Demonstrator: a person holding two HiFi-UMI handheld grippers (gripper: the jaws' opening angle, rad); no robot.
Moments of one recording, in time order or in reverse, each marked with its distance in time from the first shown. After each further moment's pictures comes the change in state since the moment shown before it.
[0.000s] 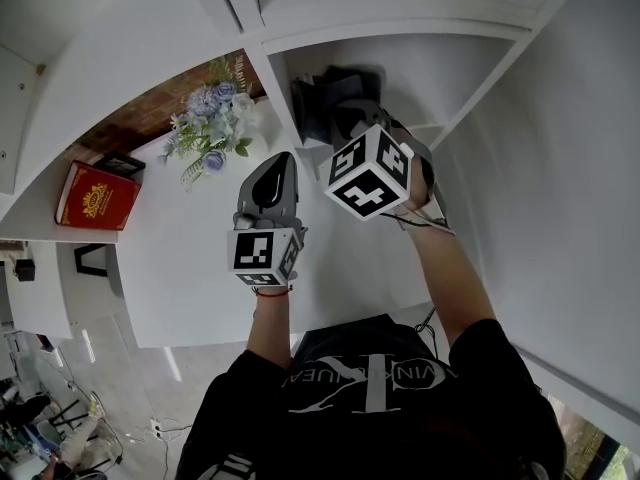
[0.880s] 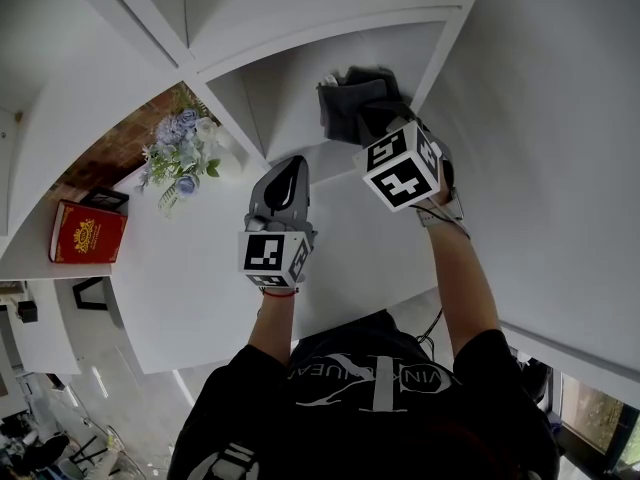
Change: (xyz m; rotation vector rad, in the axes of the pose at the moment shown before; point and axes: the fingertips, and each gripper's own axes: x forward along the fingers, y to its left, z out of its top) left arm 0.033 -0.076 0.006 -0.011 -0.031 -0.174; right arm -0.054 -0.067 -0.084 0.164 0.079 -0.113
